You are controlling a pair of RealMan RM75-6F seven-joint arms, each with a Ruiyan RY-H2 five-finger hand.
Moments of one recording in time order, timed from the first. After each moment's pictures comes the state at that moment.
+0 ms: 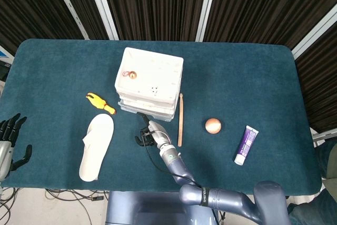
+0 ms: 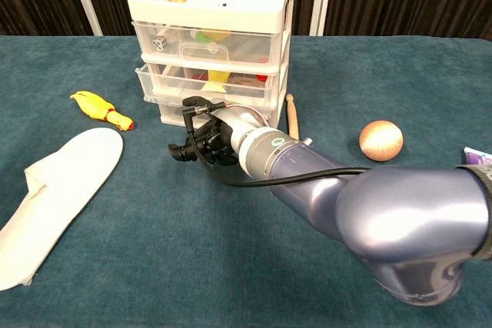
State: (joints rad) left arm -0.07 -1.11 -0.04 -1.66 1.50 1.51 -0.05; right arm 0.89 -2.12 0.47 -1.25 -0.83 0.82 0.04
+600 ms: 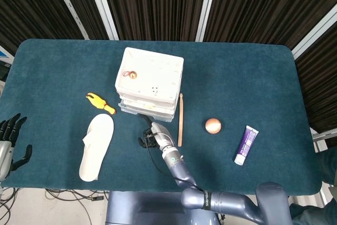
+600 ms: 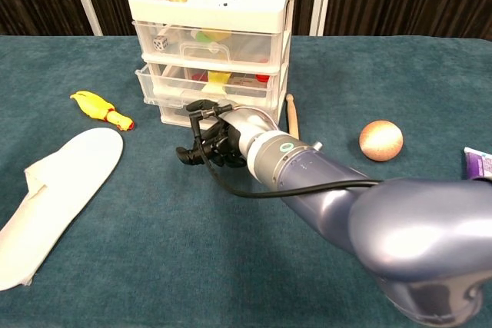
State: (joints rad) left arm -0.07 -1.11 -0.04 -1.66 1.50 1.51 -0.04; right arm 0.86 -2.10 0.43 -1.32 -0.81 0.89 -0.04
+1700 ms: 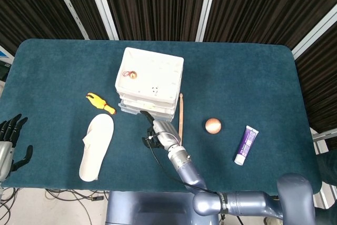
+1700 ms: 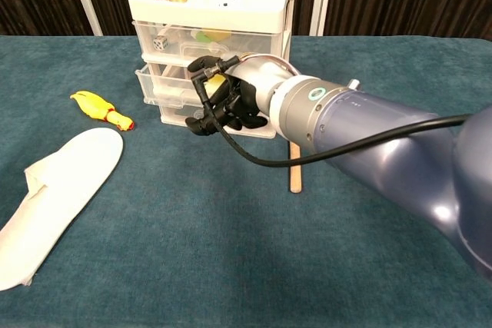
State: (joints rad) left arm -0.07 -1.10 -0.04 -1.66 1.50 1.51 -0.04; right arm 0.88 -1.88 0.42 -1.68 -0.68 1.05 -0.38
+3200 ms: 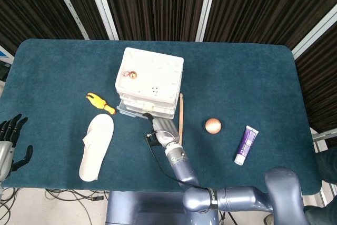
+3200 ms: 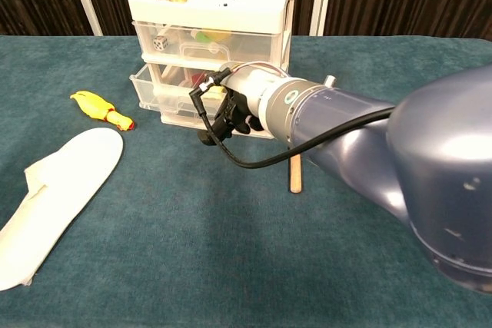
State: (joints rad) left arm -0.07 -1.10 -0.04 -1.67 1.50 1.50 -0.04; right arm 1.00 -1.91 0.43 -1.65 -0.48 1.16 -0.60
